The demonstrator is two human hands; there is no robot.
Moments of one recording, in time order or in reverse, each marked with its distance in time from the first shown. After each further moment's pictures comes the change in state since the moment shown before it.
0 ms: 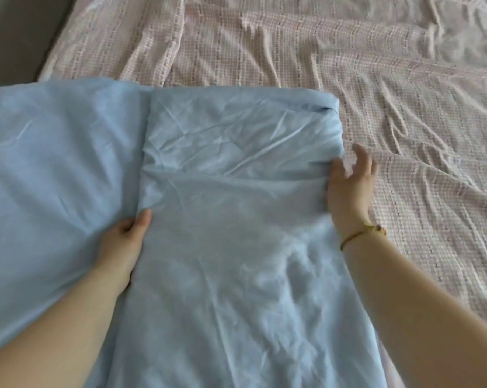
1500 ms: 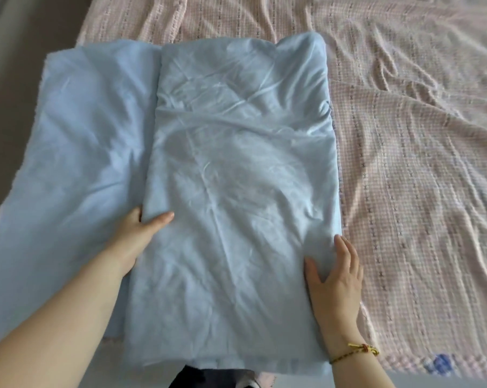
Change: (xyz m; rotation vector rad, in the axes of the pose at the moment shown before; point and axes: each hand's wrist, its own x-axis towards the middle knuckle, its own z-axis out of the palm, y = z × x) left_hand -0.106 -0.054 -0.034 -0.094 -0.156 -0.079; right_hand -0.235 0.079 -0.094 -0.239 -0.246 0.144
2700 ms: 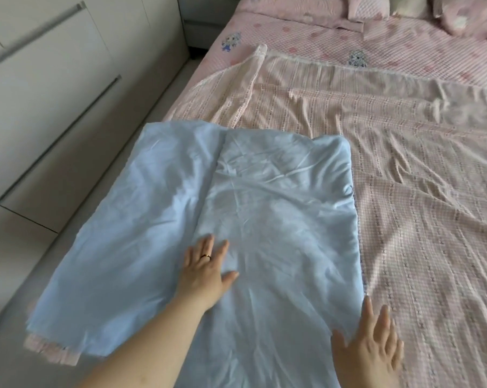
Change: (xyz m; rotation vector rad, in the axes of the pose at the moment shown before) left_hand -0.021 -0.001 0.024 1.158 -0.005 0.438; right_hand -0.008 -0.023 -0.020 -0.208 0.013 0.021
